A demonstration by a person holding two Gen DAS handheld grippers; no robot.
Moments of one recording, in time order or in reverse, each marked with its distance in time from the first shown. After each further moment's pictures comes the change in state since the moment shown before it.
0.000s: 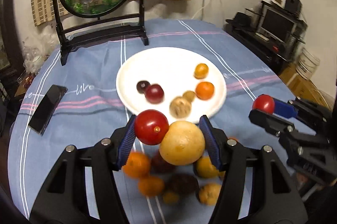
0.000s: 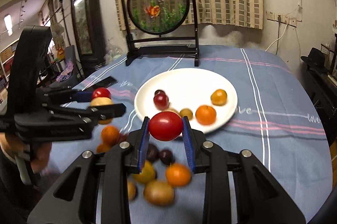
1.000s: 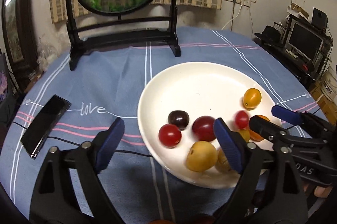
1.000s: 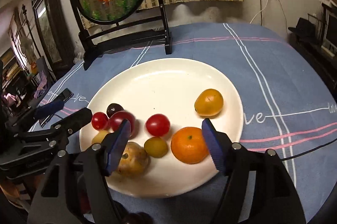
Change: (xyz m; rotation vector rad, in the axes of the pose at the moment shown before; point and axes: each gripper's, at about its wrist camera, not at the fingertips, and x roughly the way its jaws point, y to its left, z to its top) left arm 0.086 0.046 0.023 -0.076 -0.089 0.149; right arm 0.119 -0.047 0.020 0.165 0.081 -0.120
